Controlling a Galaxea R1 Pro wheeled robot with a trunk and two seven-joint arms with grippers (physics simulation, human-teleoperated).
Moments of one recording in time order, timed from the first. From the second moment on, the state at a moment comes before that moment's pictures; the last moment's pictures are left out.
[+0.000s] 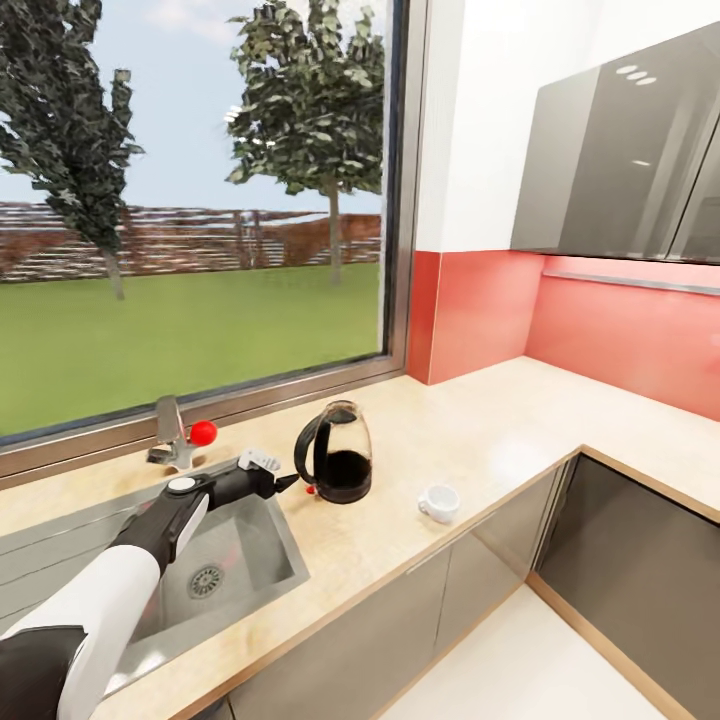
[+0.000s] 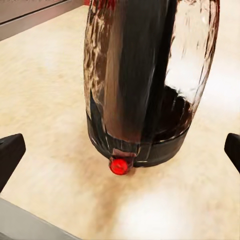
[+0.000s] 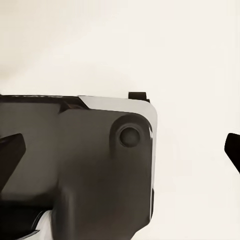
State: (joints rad) left arm -0.88 0.11 0.01 -0.49 -0.12 0.03 -0.72; right arm -0.18 -0.05 -0.21 -0.03 0.20 -0.04 0.13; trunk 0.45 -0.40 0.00
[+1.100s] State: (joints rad) left arm -0.88 0.10 0.01 -0.50 -0.12 0.03 -0.72; right arm -0.18 -0.05 -0.21 -0.03 0.20 -0.04 0.13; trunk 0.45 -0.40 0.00
